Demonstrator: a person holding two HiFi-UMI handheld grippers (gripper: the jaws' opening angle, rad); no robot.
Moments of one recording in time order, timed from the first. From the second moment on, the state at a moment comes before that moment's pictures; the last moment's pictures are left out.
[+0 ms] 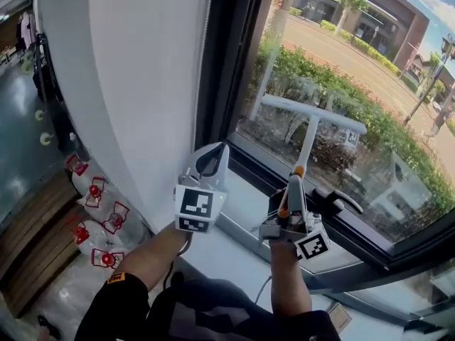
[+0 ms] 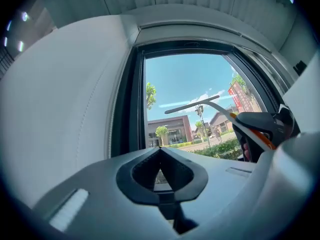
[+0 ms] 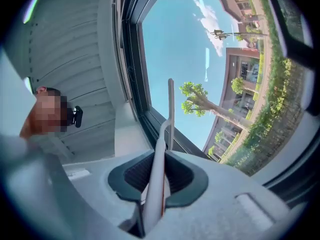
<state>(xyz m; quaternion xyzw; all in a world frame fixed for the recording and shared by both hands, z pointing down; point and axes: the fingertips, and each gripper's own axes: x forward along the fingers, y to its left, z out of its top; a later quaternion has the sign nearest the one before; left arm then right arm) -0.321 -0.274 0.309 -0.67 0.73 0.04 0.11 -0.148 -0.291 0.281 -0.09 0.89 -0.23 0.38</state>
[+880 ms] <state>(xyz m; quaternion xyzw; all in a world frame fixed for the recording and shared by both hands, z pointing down) -0.339 -0.292 0.299 -0.74 0.66 0.06 0.12 -0.215 -0.330 0.318 -0.19 0.87 -0.25 0.39</state>
